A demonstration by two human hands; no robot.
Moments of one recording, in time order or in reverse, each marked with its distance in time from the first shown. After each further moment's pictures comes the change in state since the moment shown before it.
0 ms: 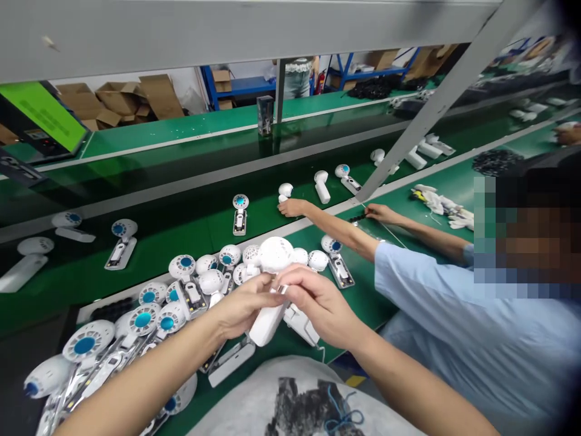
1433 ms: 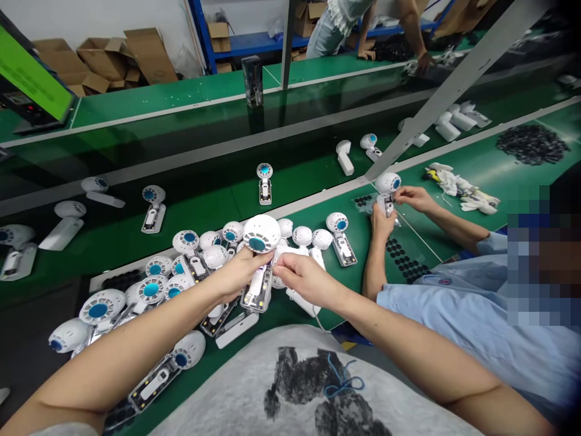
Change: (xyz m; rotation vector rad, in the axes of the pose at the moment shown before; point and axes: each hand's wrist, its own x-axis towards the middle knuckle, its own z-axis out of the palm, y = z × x) left_hand 0.001 0.004 -0.011 0.163 0.269 -0.014; right_hand 0.009 0.043 0.017 -0.206 -0.177 0.390
